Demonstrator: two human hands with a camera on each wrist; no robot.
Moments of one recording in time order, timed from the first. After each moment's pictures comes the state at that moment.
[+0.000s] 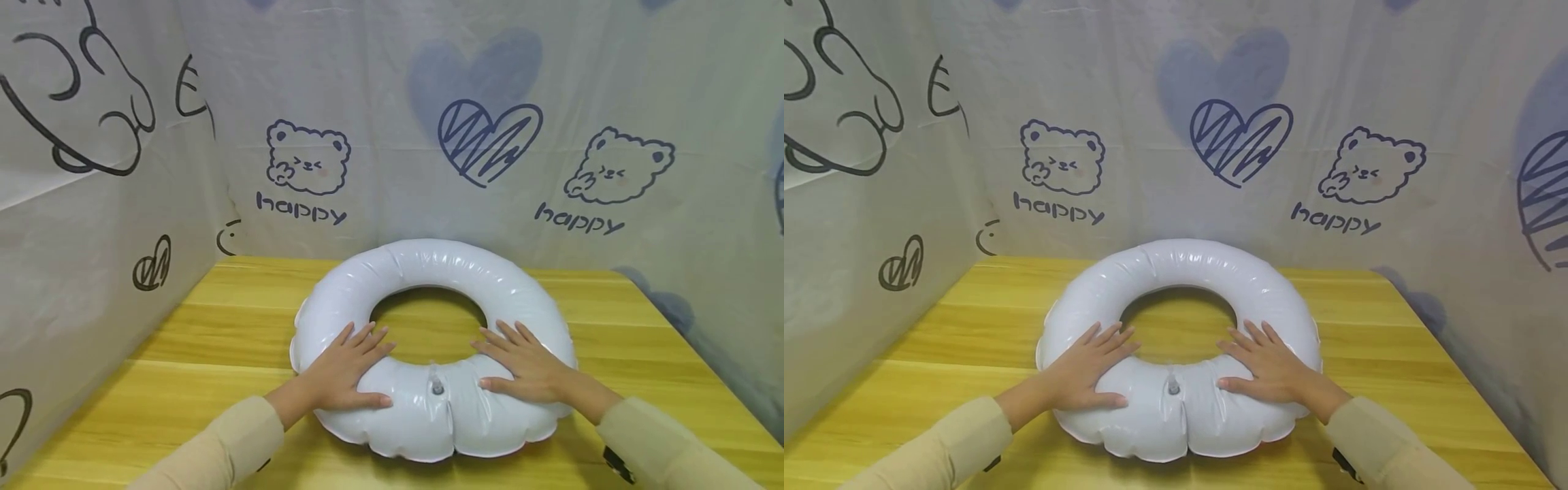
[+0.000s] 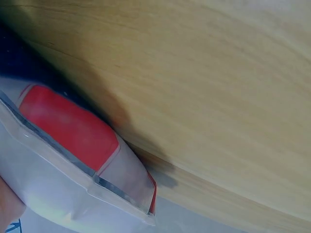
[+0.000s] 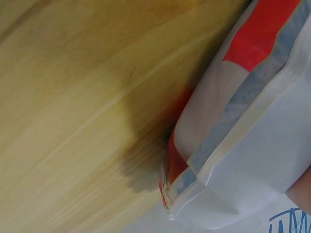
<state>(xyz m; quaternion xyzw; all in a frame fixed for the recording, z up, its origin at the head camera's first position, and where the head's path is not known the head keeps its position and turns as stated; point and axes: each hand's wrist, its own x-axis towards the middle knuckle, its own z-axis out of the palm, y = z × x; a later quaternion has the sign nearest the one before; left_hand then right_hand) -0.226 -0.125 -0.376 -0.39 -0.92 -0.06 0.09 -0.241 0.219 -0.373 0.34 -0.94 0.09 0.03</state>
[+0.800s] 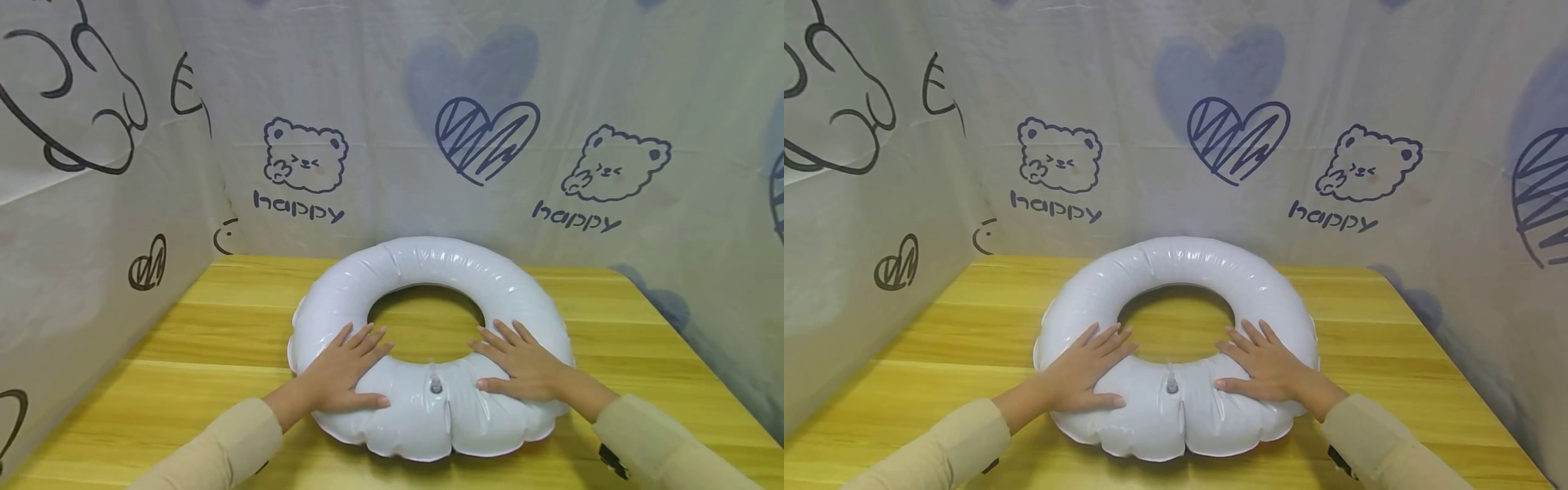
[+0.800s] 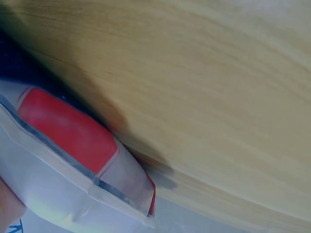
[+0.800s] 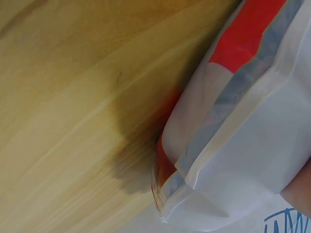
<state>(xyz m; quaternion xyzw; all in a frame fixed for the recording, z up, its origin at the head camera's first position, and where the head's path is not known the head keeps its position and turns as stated) -0.226 -0.124 -0.383 -0.39 -0.92 -0.04 0.08 -0.235 0.216 -0.367 0.34 -0.94 0.07 0.01</state>
